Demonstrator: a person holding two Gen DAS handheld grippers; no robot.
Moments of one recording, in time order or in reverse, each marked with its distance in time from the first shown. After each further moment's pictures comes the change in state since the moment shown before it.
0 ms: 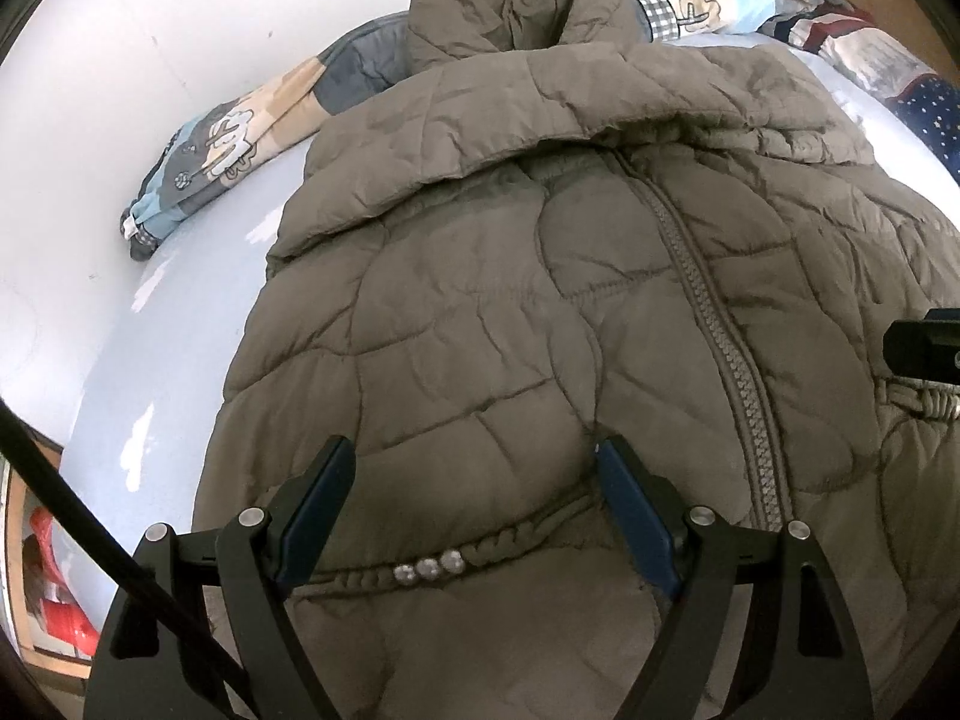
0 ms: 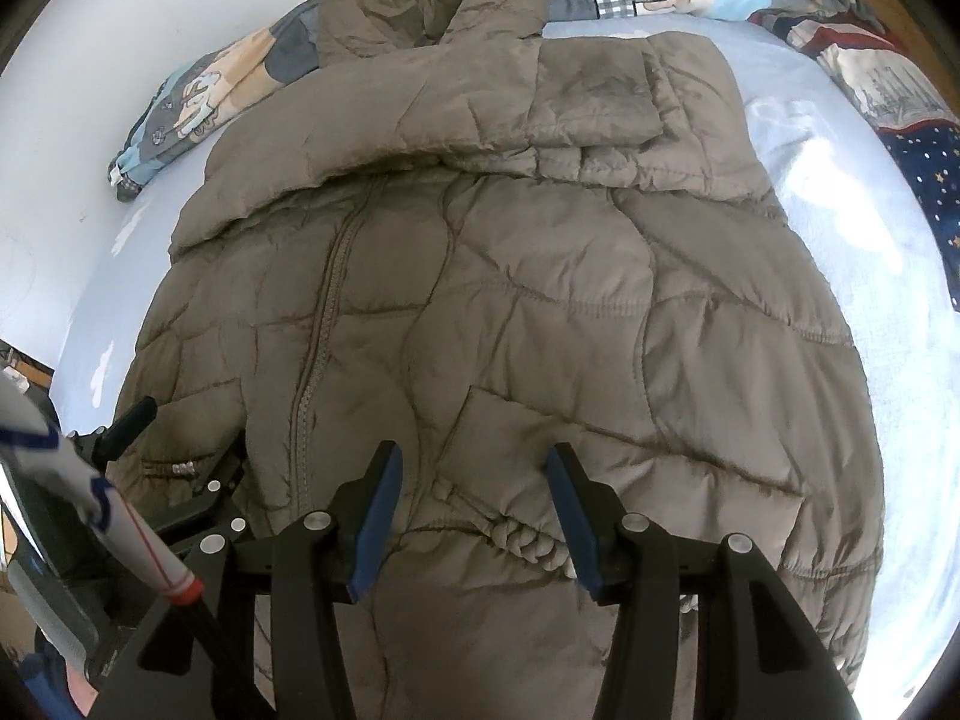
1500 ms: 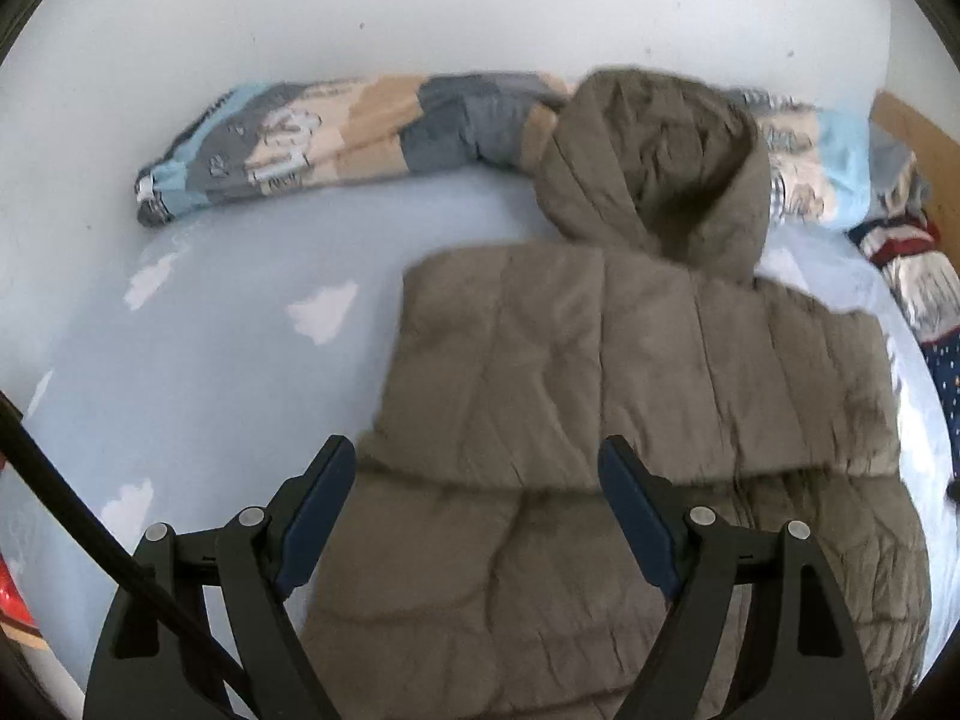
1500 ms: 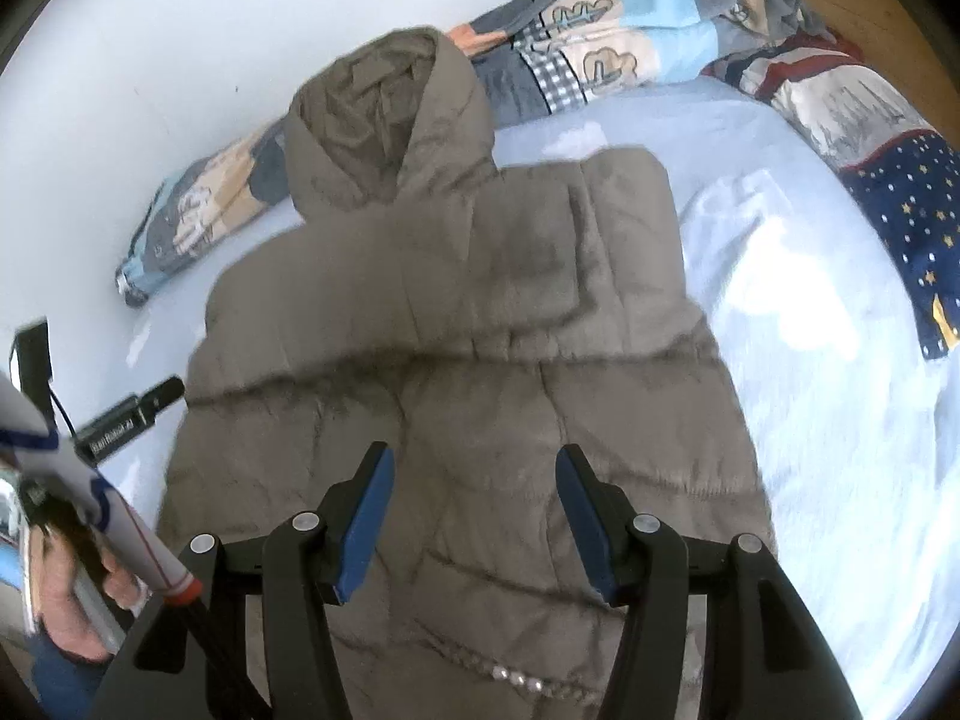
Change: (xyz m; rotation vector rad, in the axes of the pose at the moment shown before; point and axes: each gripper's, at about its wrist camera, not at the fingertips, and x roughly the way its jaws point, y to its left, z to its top) left arm 0.006 0.128 0.124 -0.302 -0.108 -0.111; right arm -0.059 -0.043 0.076 0.092 -0.204 0.045
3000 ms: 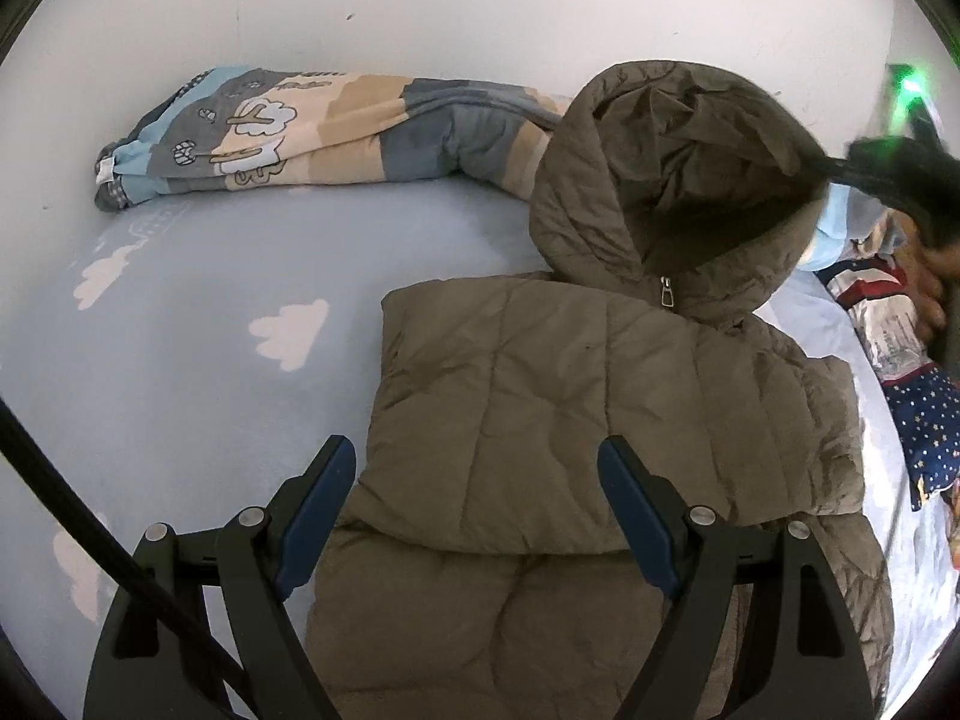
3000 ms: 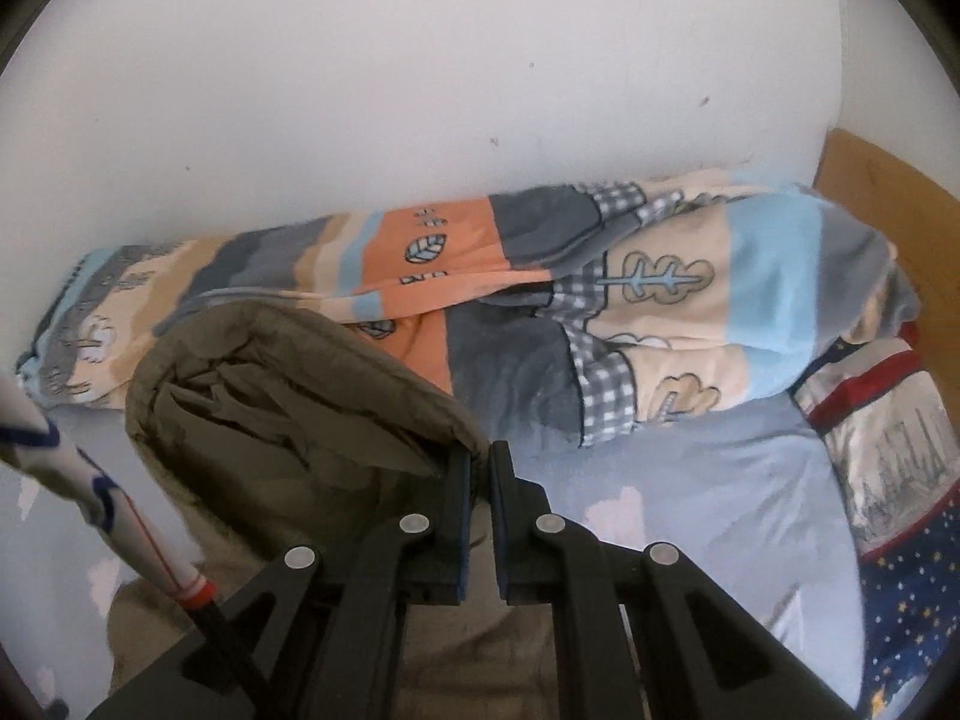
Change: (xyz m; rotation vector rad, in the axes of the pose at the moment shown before) left arm 0.026 0.034 0.021 -0.053 0.000 -0.151; right arm 0.097 0.094 0.277 -0.201 -0.265 -0.182
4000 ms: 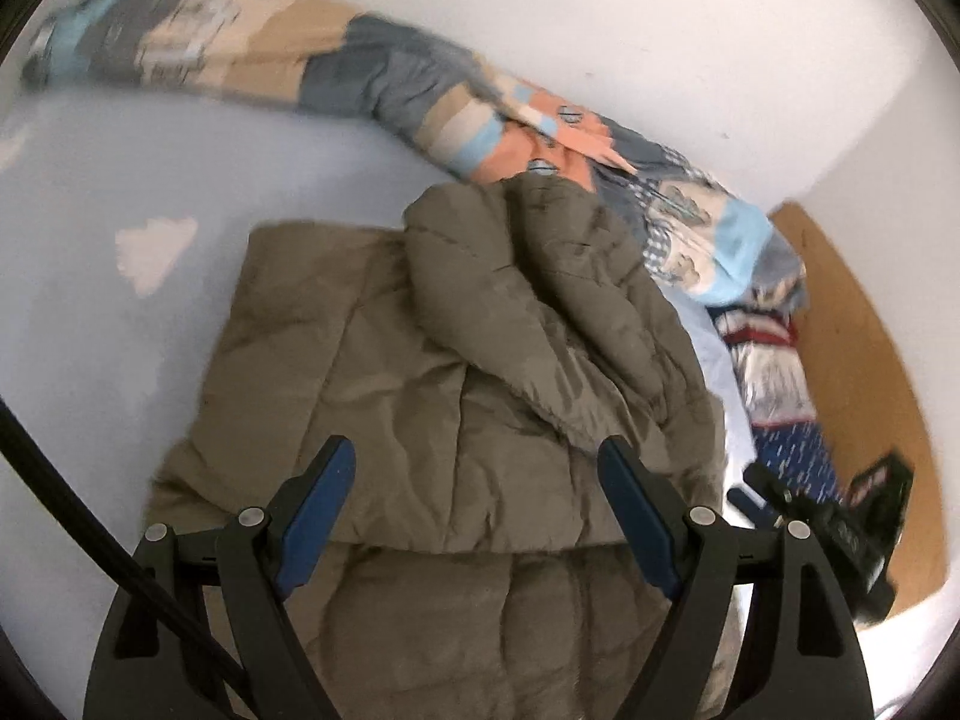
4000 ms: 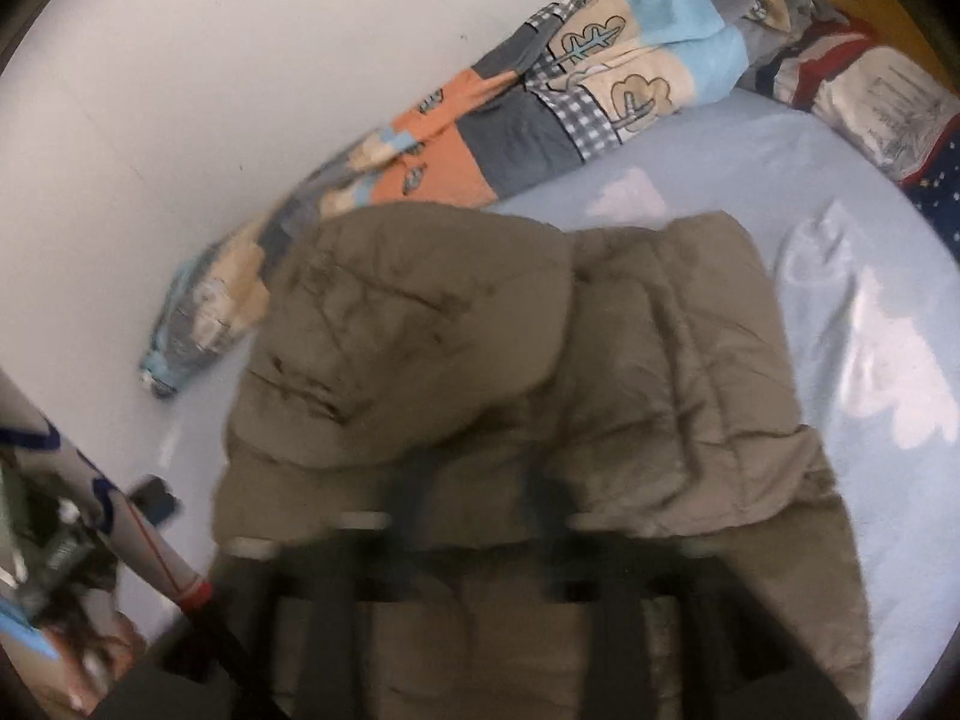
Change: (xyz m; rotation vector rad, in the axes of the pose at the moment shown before) left arm 0.030 -0.009 0.005 -0.236 0.112 -0.358; right arm -0.081 -0.058 -0.229 0.412 0.129 0.333
